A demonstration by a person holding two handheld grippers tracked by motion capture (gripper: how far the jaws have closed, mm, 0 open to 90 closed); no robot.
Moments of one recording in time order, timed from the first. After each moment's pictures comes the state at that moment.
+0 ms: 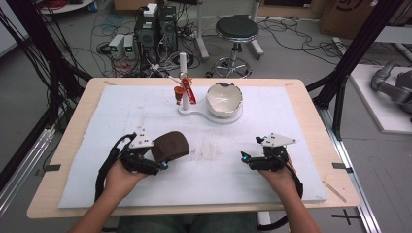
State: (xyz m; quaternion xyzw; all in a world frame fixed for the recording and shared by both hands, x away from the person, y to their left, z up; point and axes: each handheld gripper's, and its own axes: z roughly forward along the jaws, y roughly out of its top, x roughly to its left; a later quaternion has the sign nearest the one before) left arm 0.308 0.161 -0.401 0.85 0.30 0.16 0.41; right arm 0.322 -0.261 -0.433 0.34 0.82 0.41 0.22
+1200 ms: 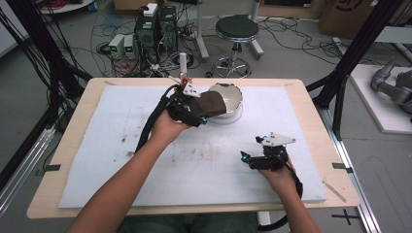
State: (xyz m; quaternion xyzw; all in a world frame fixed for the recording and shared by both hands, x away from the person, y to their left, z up) left arm 0.418 0.052 -0.331 0.87 0.26 0.19 0.38; right arm 0.325 -0.261 -0.434 0.34 0.82 0.41 0.22
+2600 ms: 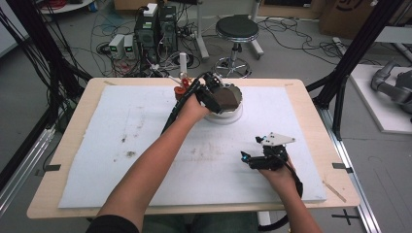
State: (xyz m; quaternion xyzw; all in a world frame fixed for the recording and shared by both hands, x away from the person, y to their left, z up) left arm 0.498 -0.015 -0.349 0.91 0.28 0.16 0.27; right arm 0.327 -0.262 -0.436 0.34 0.82 0.41 0.21
